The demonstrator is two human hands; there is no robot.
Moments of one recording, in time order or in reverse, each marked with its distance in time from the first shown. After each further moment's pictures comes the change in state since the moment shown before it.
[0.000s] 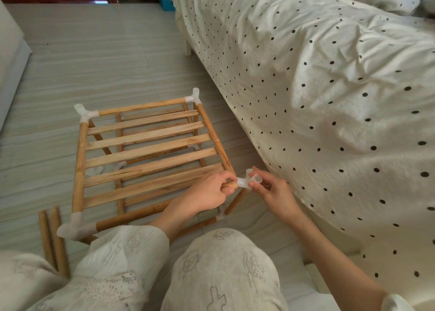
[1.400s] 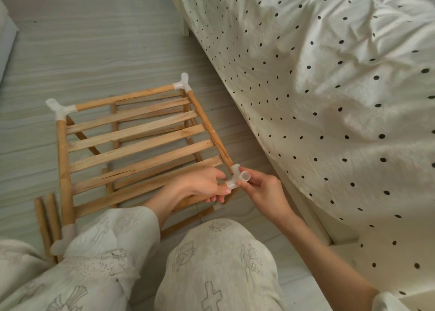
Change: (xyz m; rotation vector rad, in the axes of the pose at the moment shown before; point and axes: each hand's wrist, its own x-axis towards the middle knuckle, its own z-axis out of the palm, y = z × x) left_hand 0.013 -0.014 0.002 -0.198 -0.361 -0.159; right_hand -0.020 -0.014 0.019 0.010 -0.001 0.040
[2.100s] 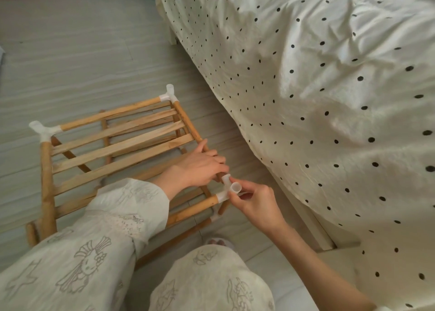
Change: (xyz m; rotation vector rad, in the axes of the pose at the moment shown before) left_hand 0.048 0.008 -0.039 1.089 0.219 0.426; right_hand -0.002 -0.002 0.005 -0.021 0.090 0.003
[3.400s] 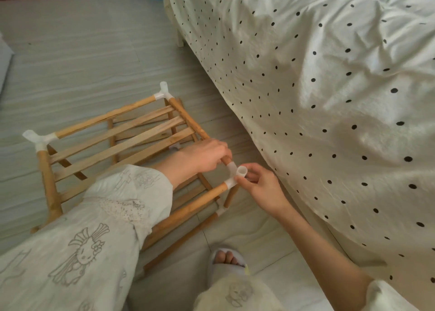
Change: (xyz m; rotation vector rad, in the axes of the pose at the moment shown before) left_hand 0.017 -0.040 -0.023 -0.174 0.035 -0.106; right_hand 0.062 -0.001 0.007 0.083 -0.045 0.076
